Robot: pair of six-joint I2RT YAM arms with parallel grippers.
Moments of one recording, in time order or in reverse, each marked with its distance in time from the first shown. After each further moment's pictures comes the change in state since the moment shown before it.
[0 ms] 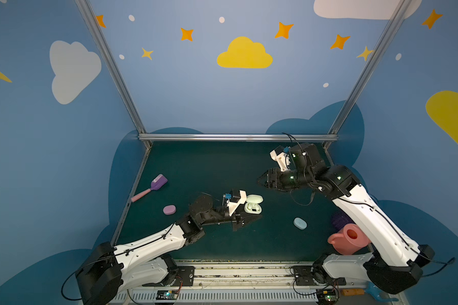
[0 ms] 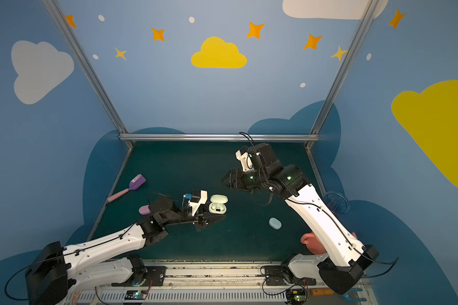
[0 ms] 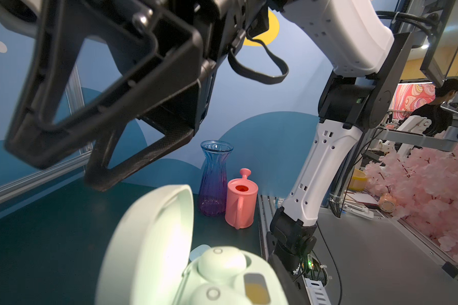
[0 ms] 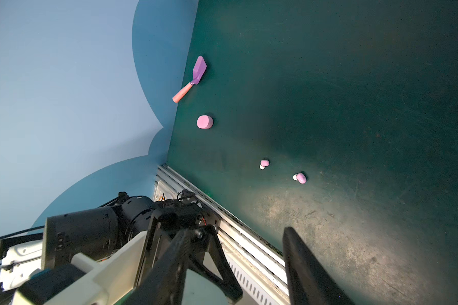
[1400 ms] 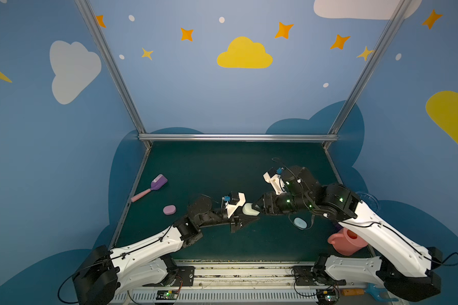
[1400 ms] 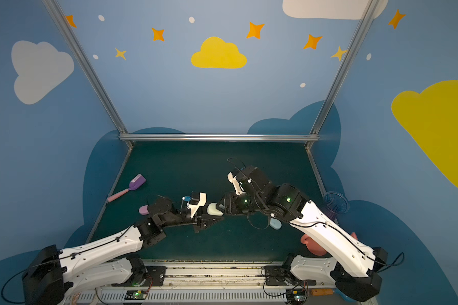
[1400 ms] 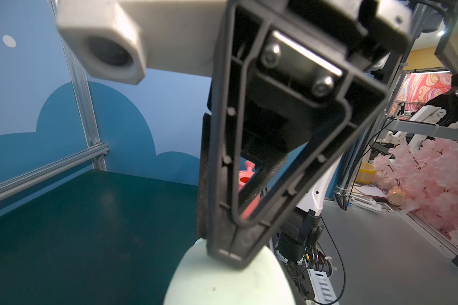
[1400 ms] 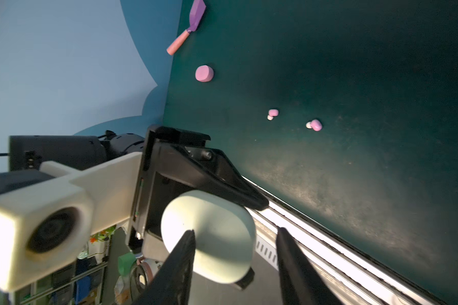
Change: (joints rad) left arm -0.002 -0.036 -0.022 -0.055 -0.033 0.038; right arm 0.273 -0.127 -0.132 -0.053 0.161 0.166
